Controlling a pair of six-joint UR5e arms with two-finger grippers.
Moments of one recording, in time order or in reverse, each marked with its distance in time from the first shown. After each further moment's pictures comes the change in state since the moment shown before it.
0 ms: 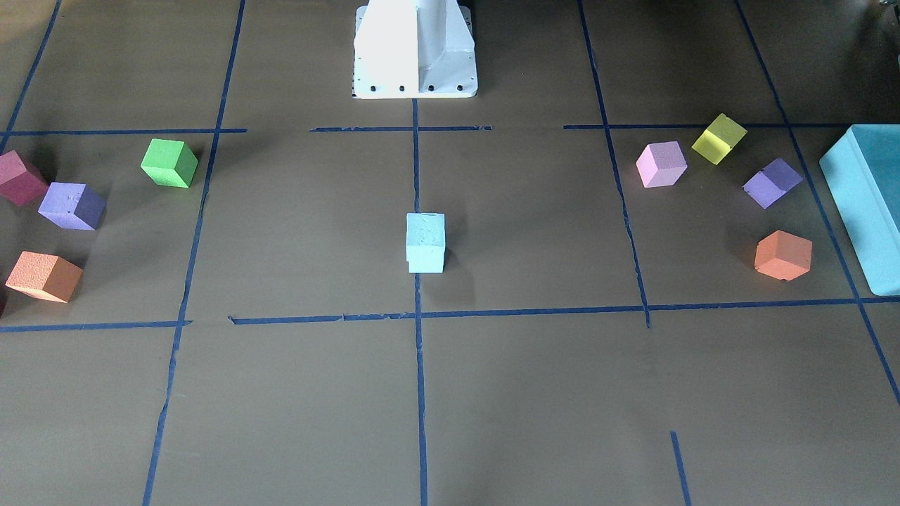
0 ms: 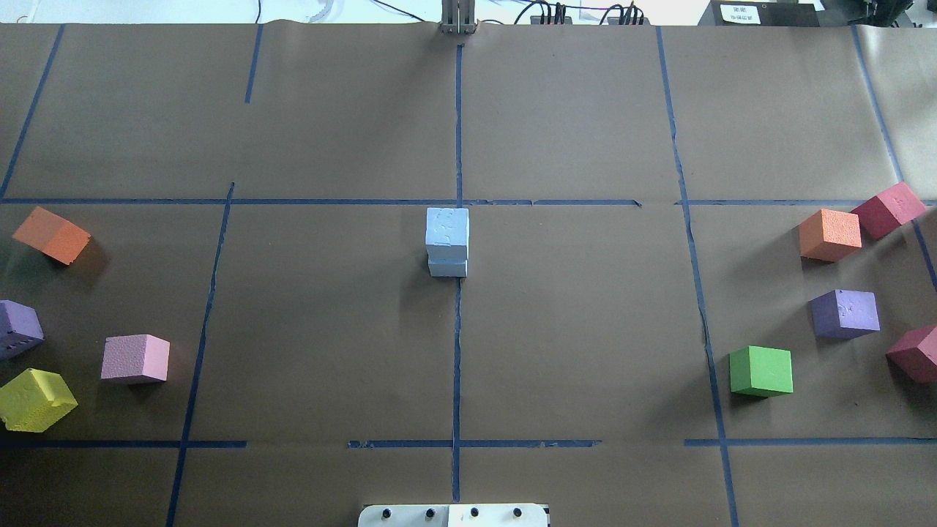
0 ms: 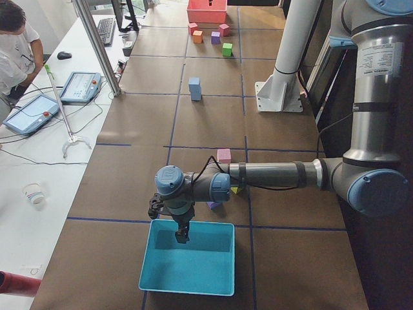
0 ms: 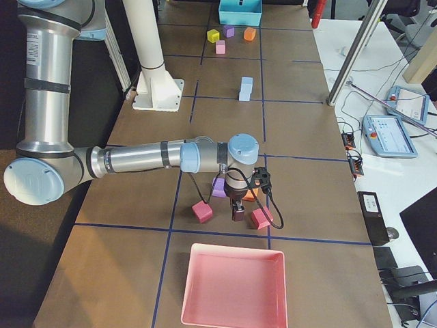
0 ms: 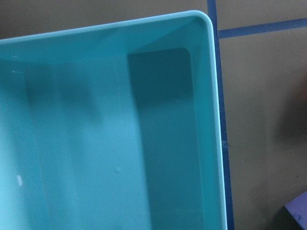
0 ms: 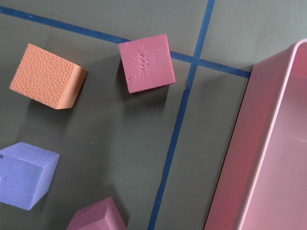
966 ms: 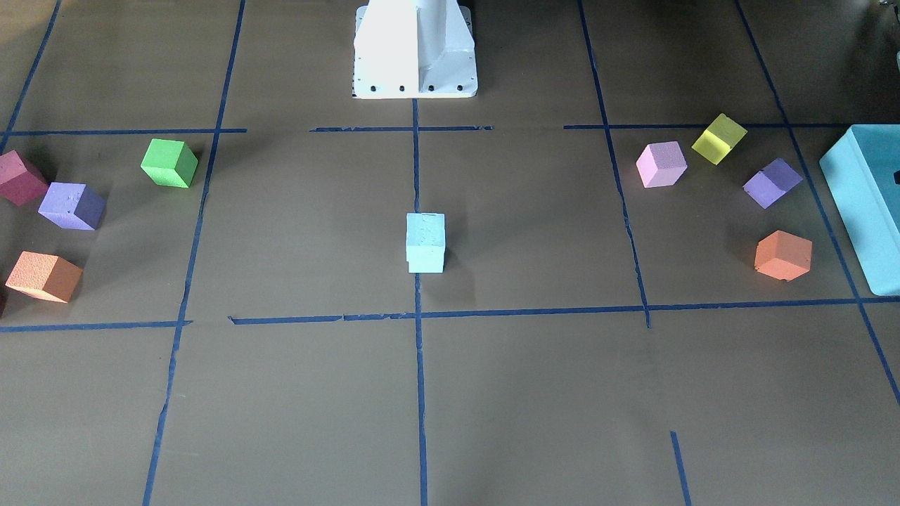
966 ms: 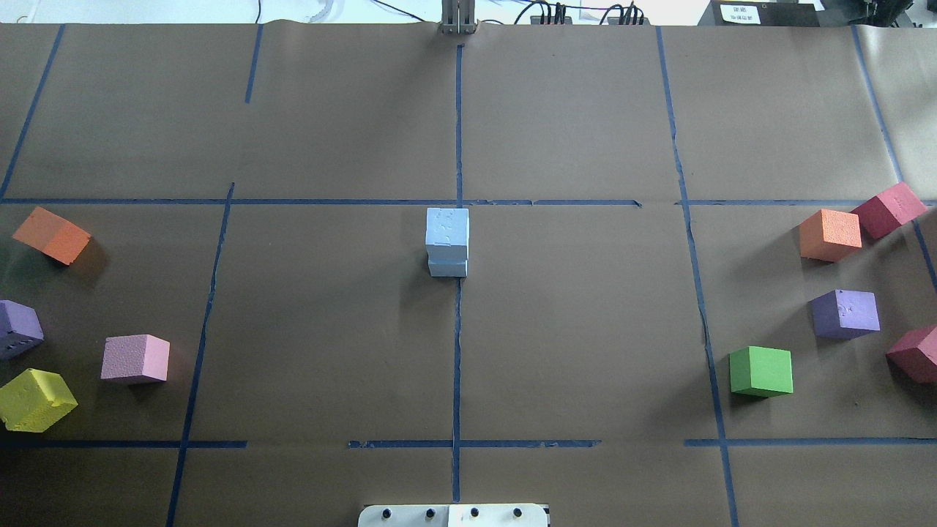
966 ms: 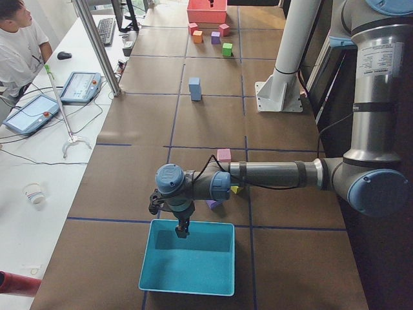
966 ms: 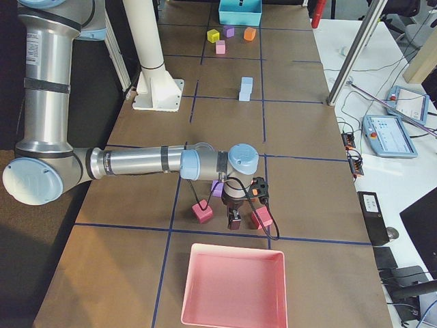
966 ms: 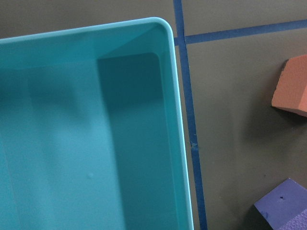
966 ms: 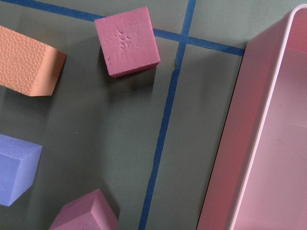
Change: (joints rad) left arm 0.001 0.003 -0.013 -0.003 -0.047 0.005; right arm -0.003 -0.007 -0.041 0.000 0.003 0.006
